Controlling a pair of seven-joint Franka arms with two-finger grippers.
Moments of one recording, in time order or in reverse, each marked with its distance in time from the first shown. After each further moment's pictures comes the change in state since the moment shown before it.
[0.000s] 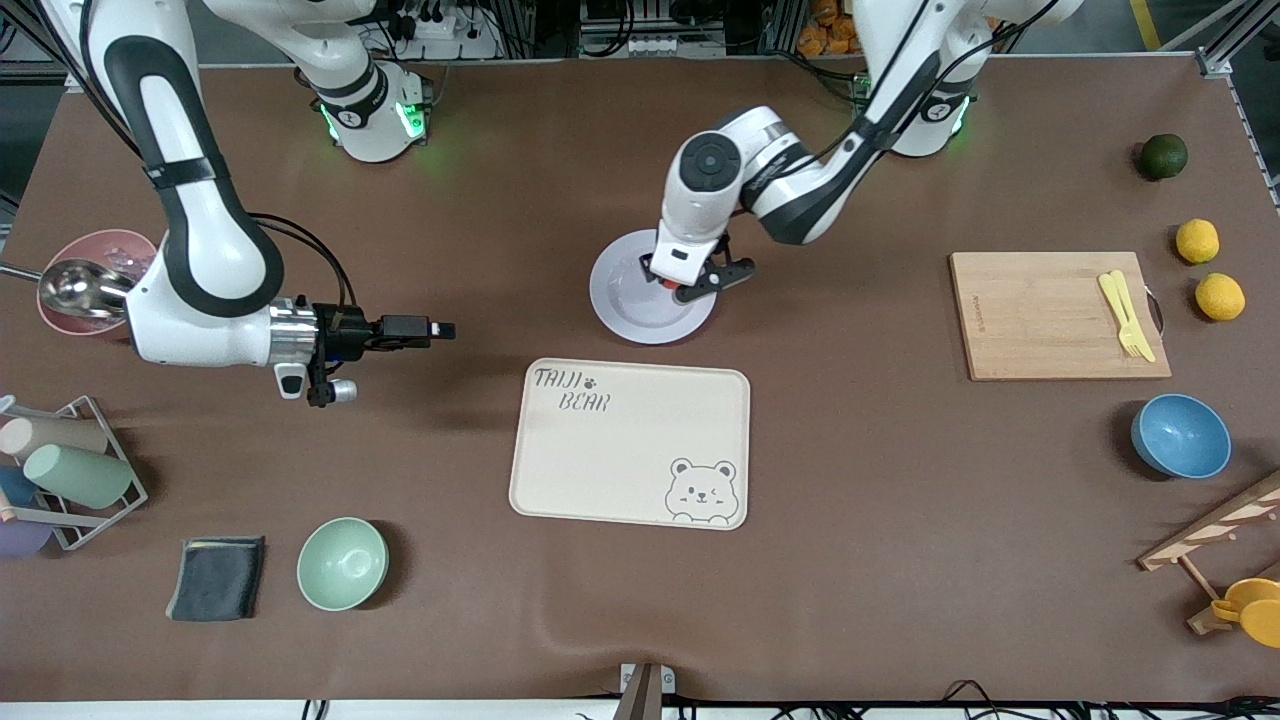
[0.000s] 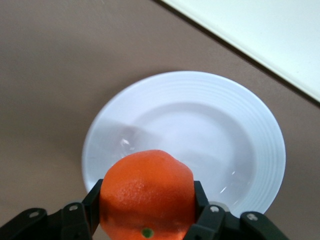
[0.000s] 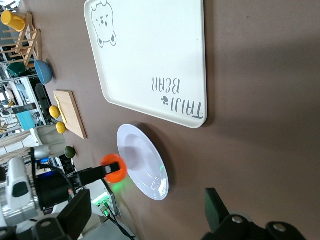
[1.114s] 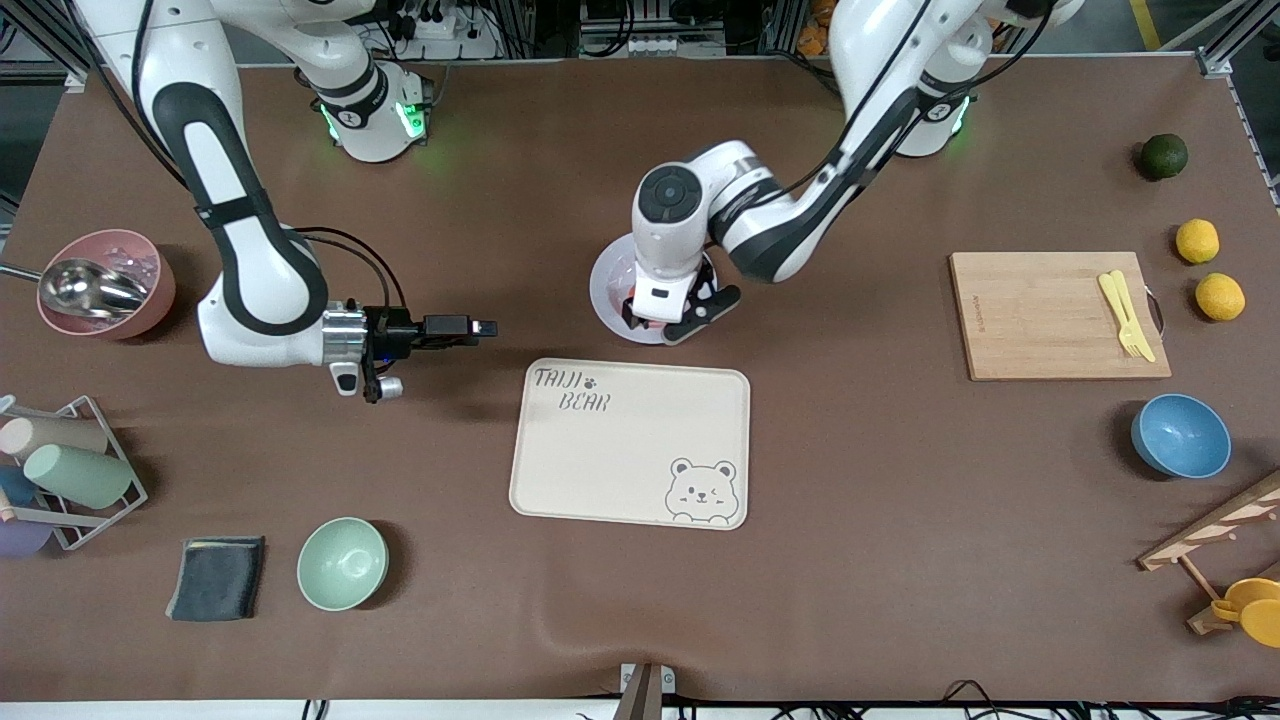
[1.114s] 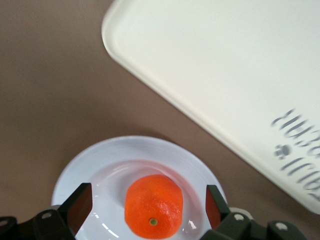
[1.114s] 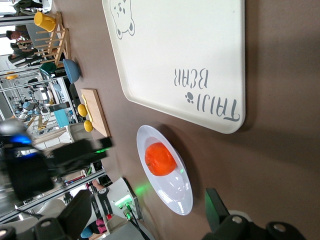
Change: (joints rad) left arm -0.029 0.025 0.078 0.235 0.109 -0.192 -0.094; right arm 0.086 0.071 0.002 -0.061 0.240 0.053 -0.142
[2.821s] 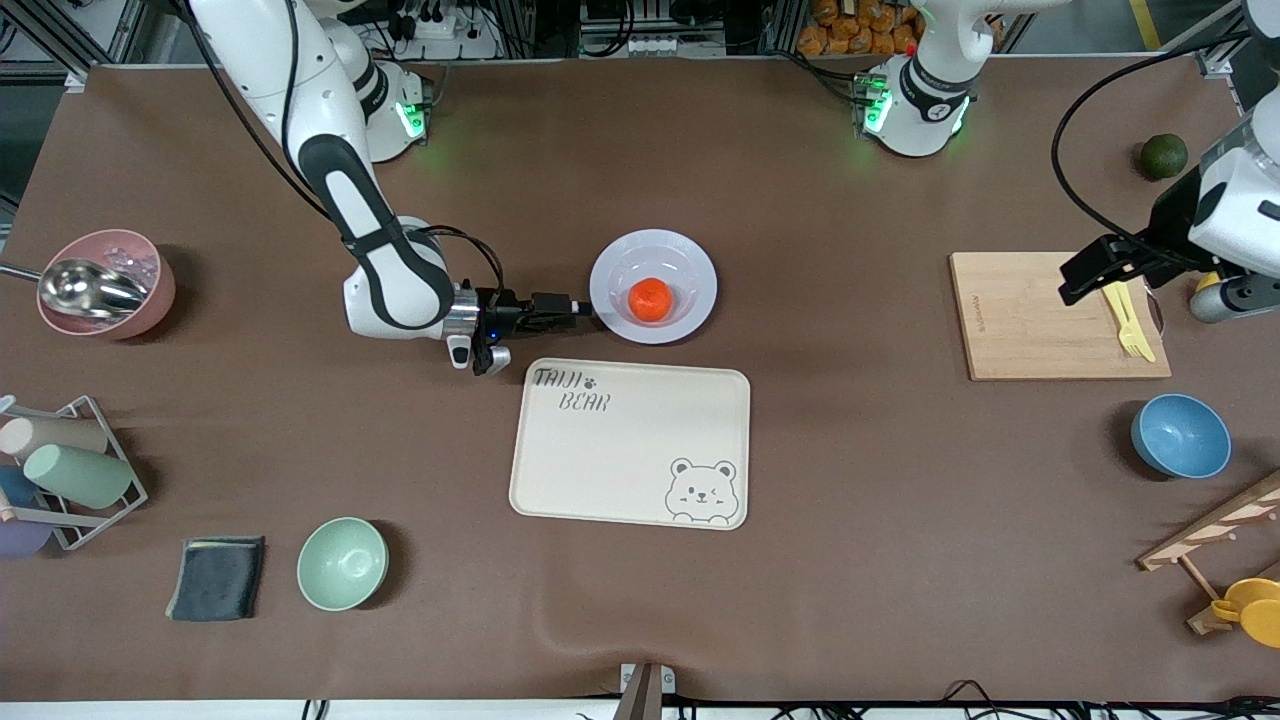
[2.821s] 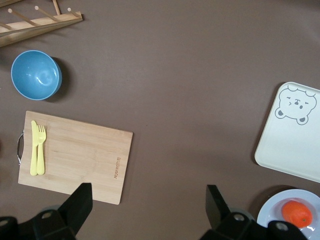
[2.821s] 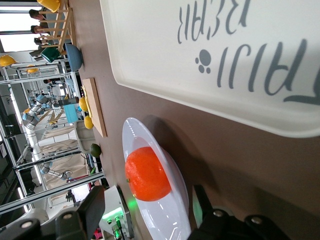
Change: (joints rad) left arm 0.465 -0.479 0.310 0.182 -0.218 -0.560 1.227; right arm 0.257 0.158 0.002 -0.058 0.403 0.148 -0.350
